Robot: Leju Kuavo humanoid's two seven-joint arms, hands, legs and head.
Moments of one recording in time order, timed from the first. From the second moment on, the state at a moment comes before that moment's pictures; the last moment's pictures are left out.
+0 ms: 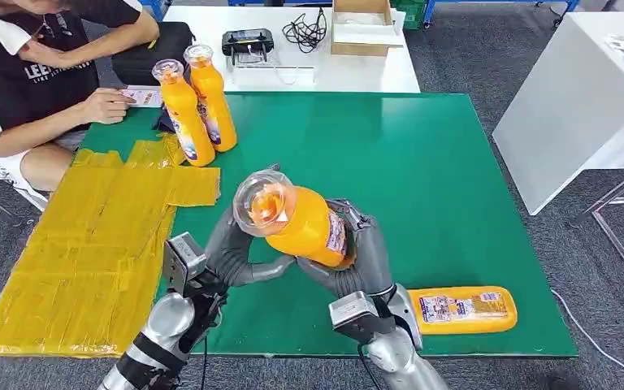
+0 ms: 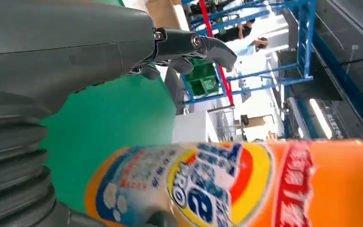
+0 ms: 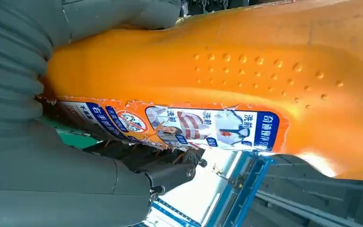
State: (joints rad) left arm -0.20 -0.04 -0.42 -1.52 0.08 -0.07 -0.47; right arm -0.20 0.16 0.55 -1.43 0.30 -0.34 -0.53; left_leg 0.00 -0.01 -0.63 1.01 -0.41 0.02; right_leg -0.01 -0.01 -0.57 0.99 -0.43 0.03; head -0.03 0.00
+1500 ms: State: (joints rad) left arm -0.18 -0.04 -0.46 -1.55 0.15 -0.10 -0.50; right arm -0.24 0.16 0.62 -1.27 0.31 -0.26 -0.49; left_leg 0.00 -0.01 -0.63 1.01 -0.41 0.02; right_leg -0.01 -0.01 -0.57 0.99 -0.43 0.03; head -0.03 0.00
